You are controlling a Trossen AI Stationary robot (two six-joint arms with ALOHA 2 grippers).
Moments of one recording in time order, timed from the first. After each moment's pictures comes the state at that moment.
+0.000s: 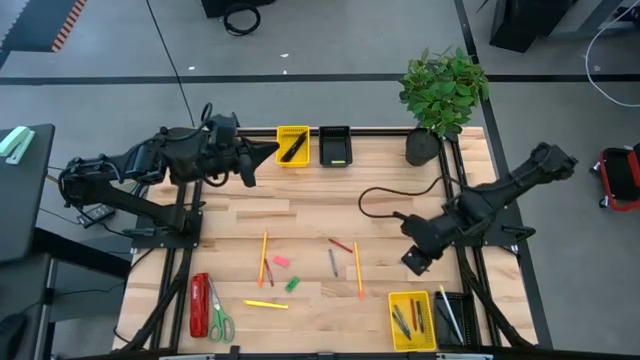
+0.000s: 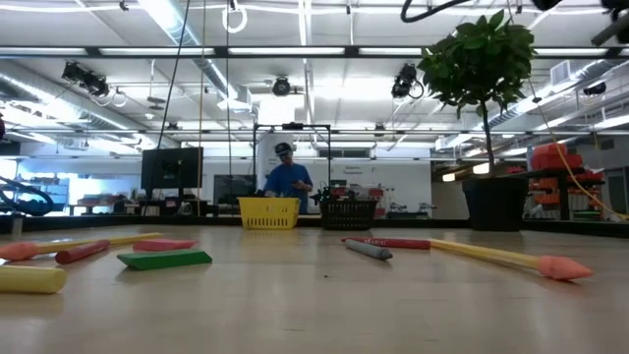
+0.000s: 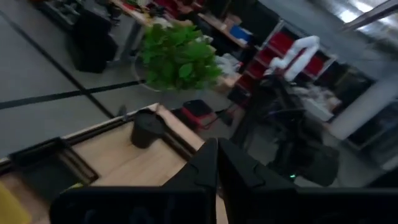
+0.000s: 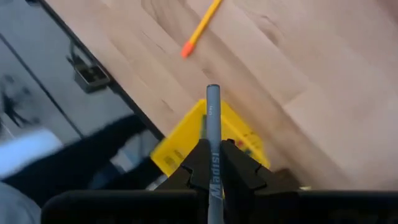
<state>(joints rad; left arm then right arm) -0.04 1.10 1.40 -0.41 -0.44 -0.63 0.51 1.15 1.04 -0.95 -0.14 1.44</state>
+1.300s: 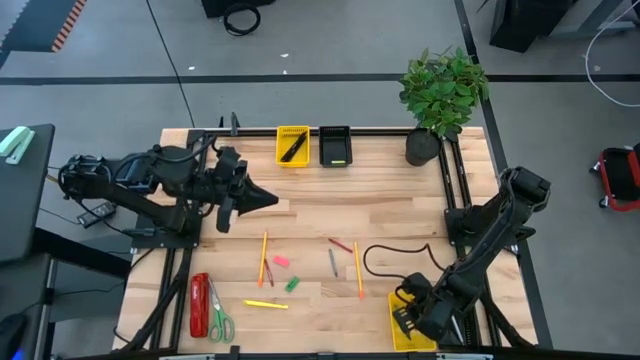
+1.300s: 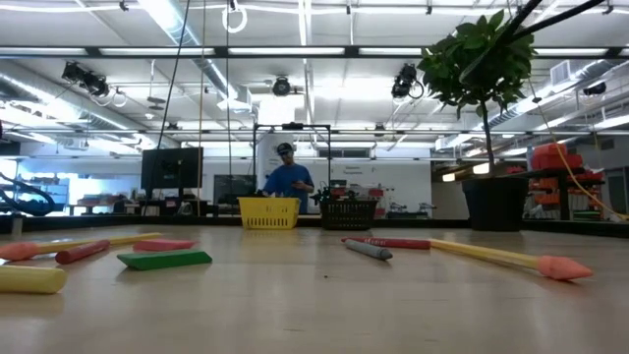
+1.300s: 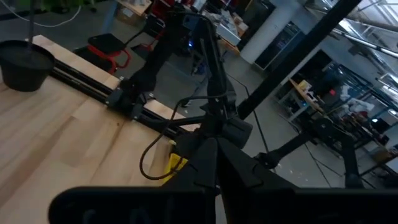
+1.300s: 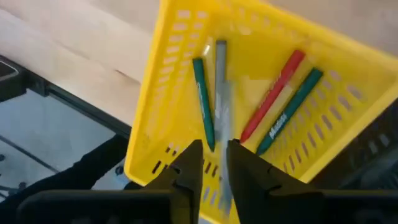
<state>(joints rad) -0.21 1.09 1.40 -0.44 -0.12 -0.64 0.91 1.60 1.04 -0.65 0.03 2.09</state>
